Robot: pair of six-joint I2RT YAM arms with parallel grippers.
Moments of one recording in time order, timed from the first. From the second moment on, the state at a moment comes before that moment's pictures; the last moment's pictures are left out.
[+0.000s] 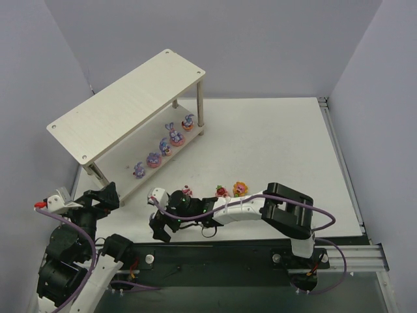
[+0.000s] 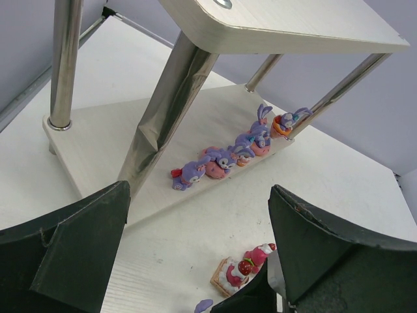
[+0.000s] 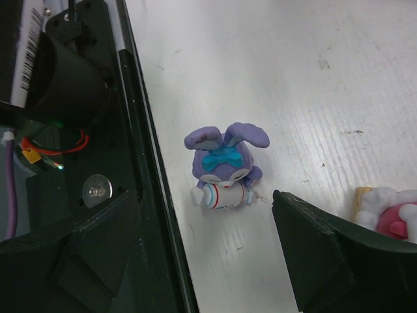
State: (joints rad) left arm -0.43 0.01 0.75 -0.78 -0.57 -0.52; right arm 1.28 1.88 1.05 0.26 -0.18 0.20
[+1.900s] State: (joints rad) left arm -0.43 0.01 0.75 -0.78 -0.57 -0.52; right arm 1.28 2.13 1.57 0.26 0.17 0.26
